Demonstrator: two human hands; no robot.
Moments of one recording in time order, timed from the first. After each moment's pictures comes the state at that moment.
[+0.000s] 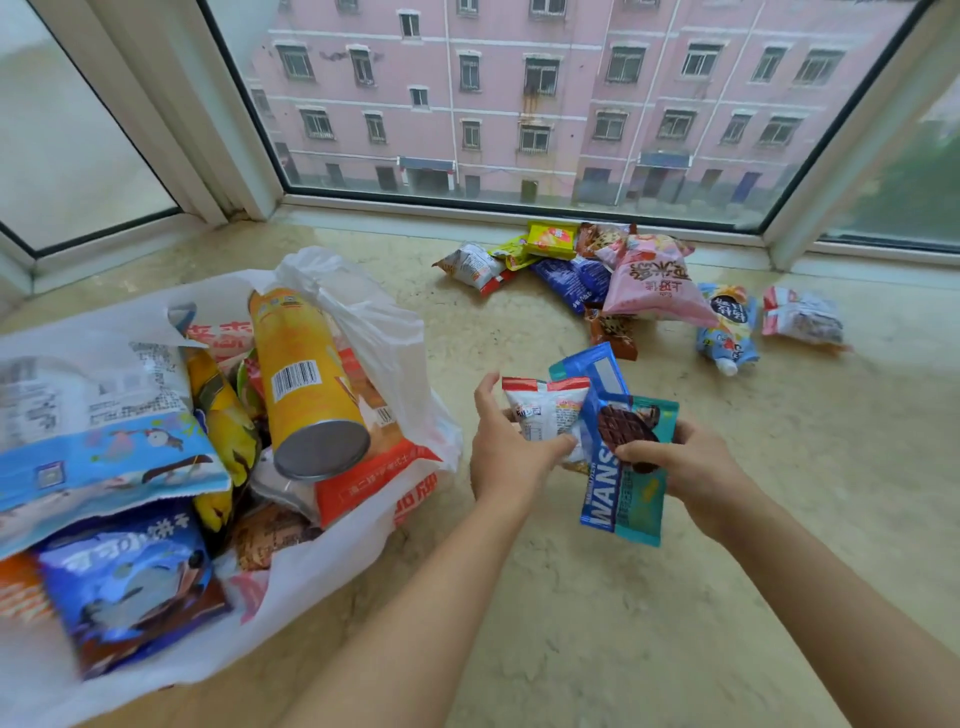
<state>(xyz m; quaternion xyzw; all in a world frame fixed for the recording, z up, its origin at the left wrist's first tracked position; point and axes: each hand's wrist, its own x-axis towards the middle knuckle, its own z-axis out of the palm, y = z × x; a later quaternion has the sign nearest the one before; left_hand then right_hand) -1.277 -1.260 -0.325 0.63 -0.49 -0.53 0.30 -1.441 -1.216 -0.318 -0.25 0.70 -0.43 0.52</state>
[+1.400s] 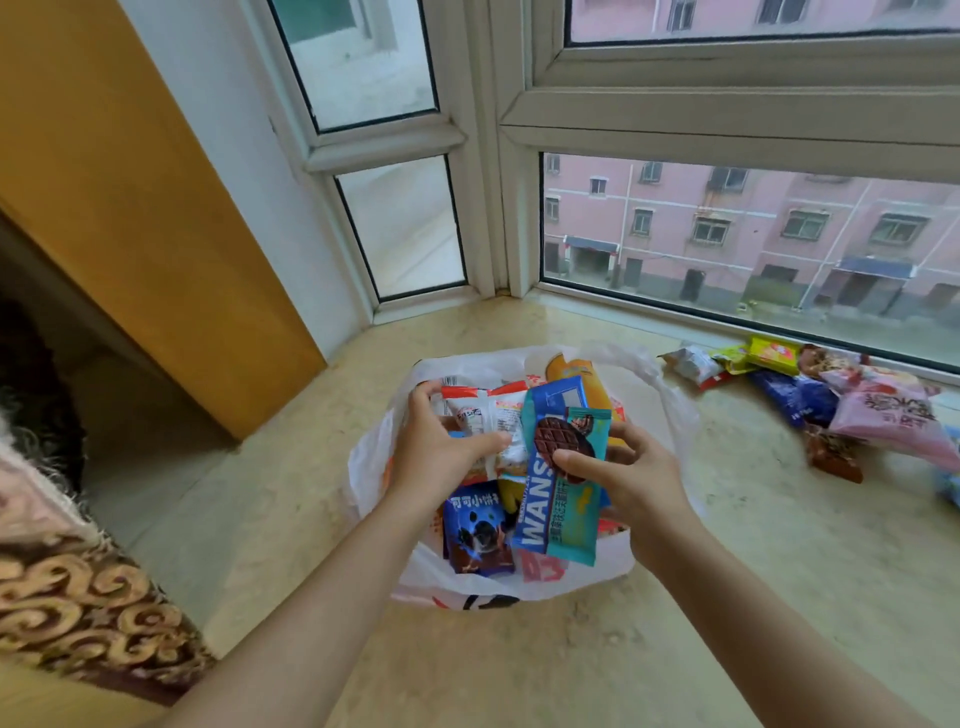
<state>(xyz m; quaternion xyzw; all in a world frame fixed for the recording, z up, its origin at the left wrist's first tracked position) -0.975 -1.225 -0.165 0.71 -0.47 -0.35 0.40 -1.168 -1.215 -0.174 -0.36 0.56 -0.45 0.60</state>
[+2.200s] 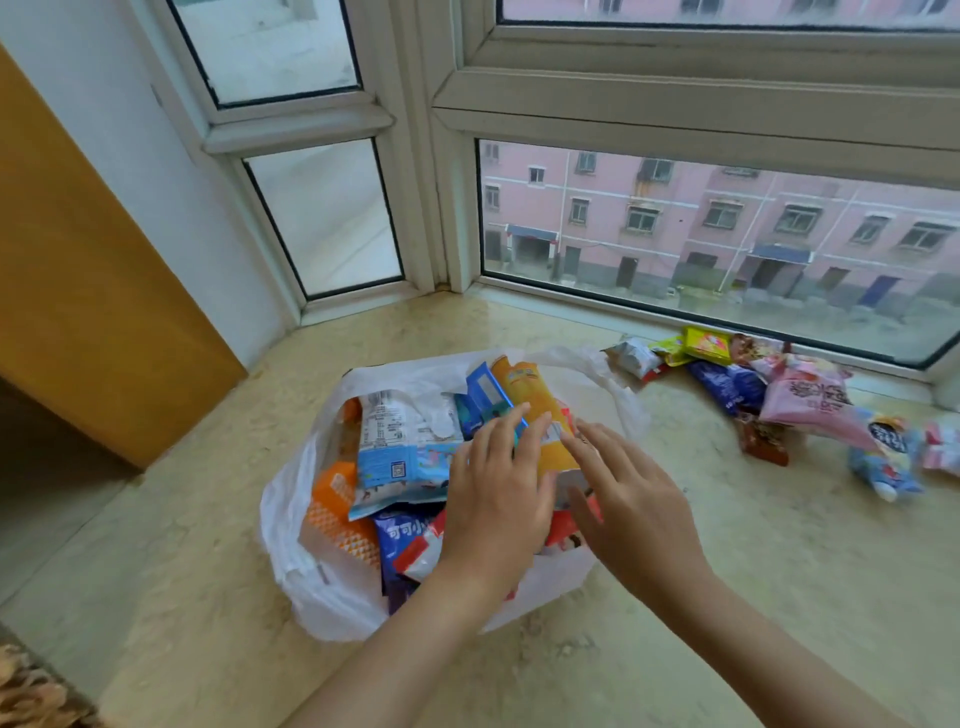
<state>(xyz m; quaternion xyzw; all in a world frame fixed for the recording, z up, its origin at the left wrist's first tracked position) -1.064 -1.227 -0.207 0.60 -0.76 0.01 0.25 -1.216 -1.225 -0.224 -0.79 0.54 -0.29 -0.06</state>
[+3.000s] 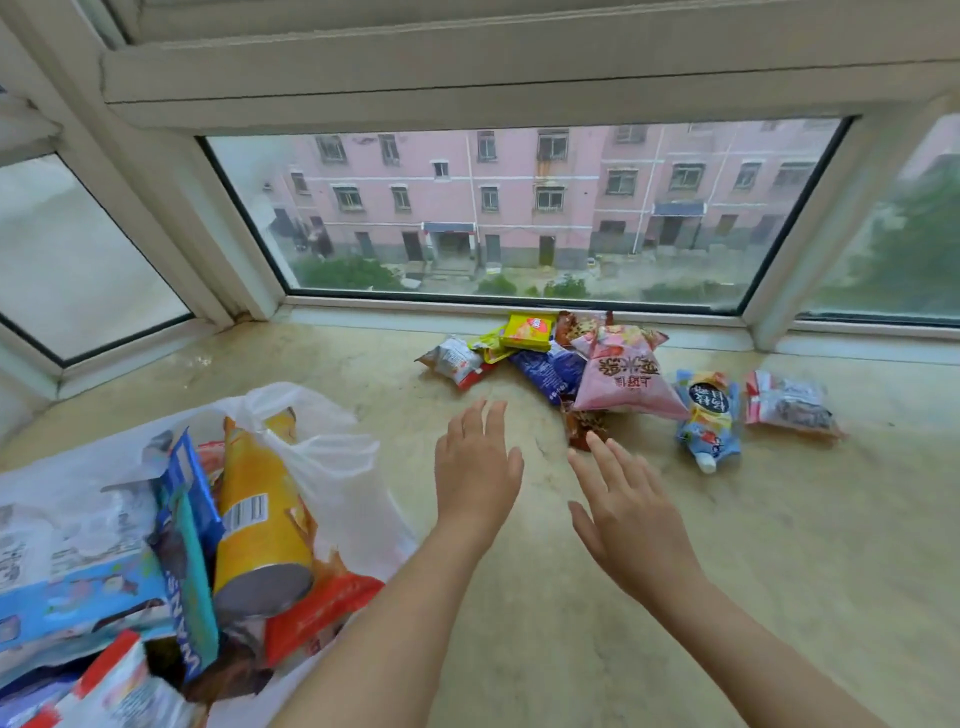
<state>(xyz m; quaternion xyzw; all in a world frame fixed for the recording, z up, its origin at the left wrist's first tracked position) -1.310 -1.344 -0.310 0.60 -0.79 -0.07 0.10 -1.461 -1.259 -0.325 -0.71 0.70 -0.09 -0.02</state>
